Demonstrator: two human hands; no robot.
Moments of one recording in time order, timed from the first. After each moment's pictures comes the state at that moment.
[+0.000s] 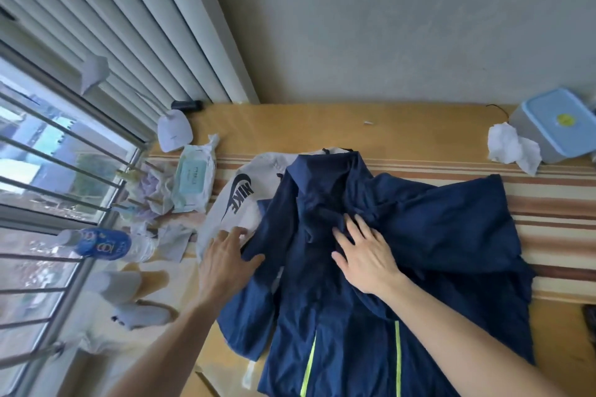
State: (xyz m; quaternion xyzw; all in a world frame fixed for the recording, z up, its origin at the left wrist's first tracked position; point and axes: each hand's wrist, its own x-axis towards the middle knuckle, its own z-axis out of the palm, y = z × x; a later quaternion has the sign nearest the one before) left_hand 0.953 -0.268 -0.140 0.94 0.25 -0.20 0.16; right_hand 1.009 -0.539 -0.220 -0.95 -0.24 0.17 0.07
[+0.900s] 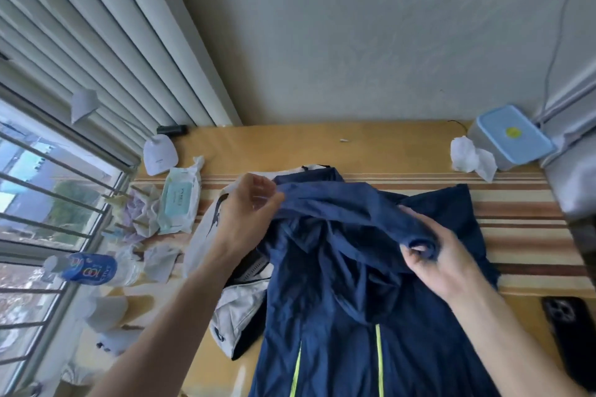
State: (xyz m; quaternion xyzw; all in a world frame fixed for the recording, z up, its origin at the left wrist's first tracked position) left_hand 1.031 -0.345 -0.026 0.84 0.16 -0.03 0.52; right_hand 1.026 -0.644 -0.069 -0.26 0.32 0.24 0.88
